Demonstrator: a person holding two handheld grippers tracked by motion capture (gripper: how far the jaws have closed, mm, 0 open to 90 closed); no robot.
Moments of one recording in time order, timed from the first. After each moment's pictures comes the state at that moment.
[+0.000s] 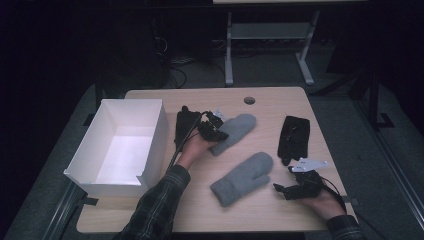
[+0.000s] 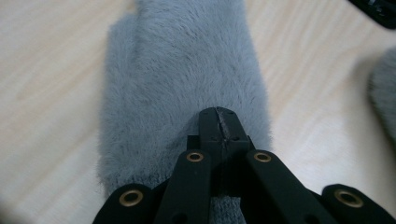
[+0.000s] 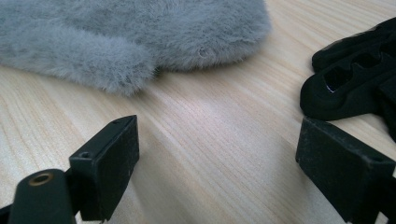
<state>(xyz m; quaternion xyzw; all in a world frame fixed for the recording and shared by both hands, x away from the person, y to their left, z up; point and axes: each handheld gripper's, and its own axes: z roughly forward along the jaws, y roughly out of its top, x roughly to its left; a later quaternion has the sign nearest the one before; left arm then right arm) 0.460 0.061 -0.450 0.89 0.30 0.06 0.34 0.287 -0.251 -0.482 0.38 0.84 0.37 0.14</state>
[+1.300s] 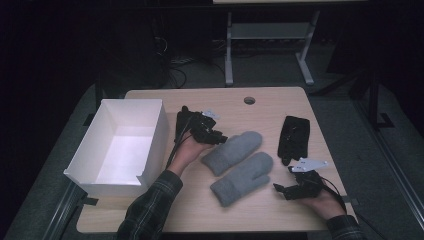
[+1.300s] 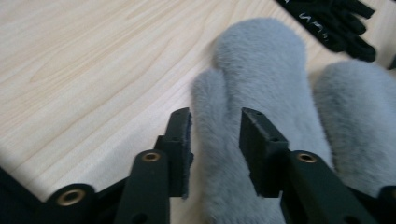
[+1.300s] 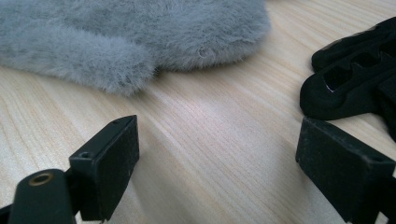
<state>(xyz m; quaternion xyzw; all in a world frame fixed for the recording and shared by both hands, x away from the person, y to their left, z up) 0.445 0.080 -0.432 0.87 0.32 0.04 0.37 0.287 -0.251 -0.482 0.38 0.84 0.37 0.14</state>
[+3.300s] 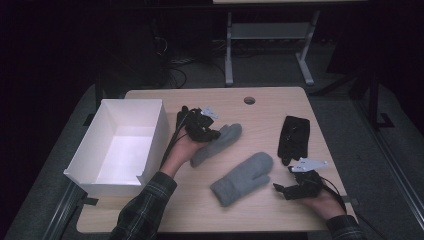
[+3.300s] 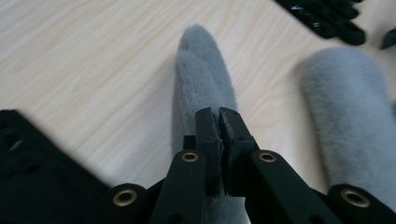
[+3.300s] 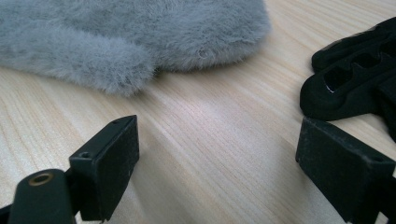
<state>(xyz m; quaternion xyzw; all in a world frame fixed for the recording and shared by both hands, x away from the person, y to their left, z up) 0.418 0.088 -0.392 0.89 0.29 0.09 0.35 0.287 -0.251 -0.482 0.38 0.84 0.37 0.14</state>
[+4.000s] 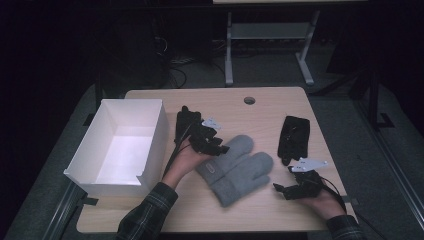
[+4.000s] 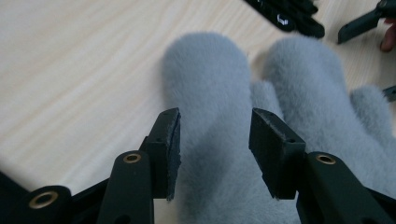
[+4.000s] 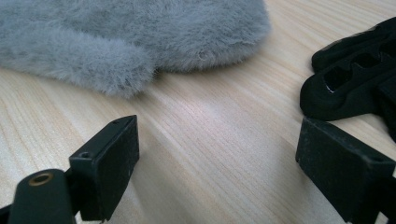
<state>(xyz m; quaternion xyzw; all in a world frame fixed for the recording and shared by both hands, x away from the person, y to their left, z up) 0.399 0.081 -0.422 0.88 0.28 0.04 0.38 0.287 -0.251 -0.482 0.38 0.84 0.37 0.14</state>
